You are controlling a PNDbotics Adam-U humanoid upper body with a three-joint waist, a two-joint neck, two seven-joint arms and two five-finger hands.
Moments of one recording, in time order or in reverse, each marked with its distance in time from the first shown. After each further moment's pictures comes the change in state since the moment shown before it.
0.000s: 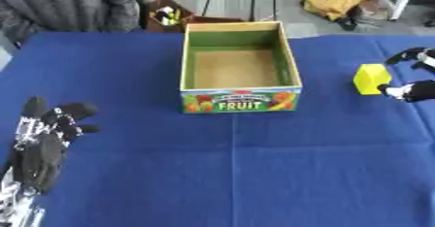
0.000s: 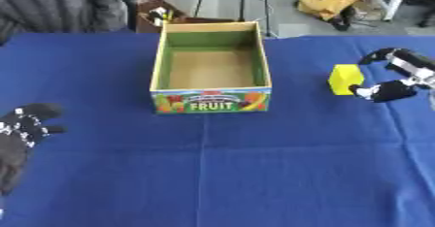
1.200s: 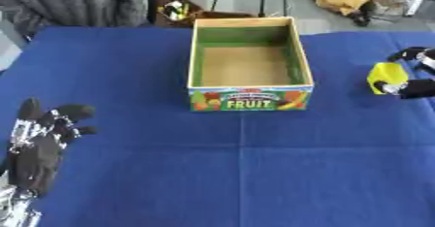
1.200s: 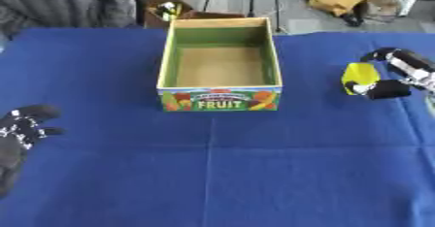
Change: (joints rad) left arm -0.007 -0.001 -0.005 -0.002 0.000 -0.001 -0.004; right arm -0.003 0.000 -0.017 0.022 0.053 0.073 -0.092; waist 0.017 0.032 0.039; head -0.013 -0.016
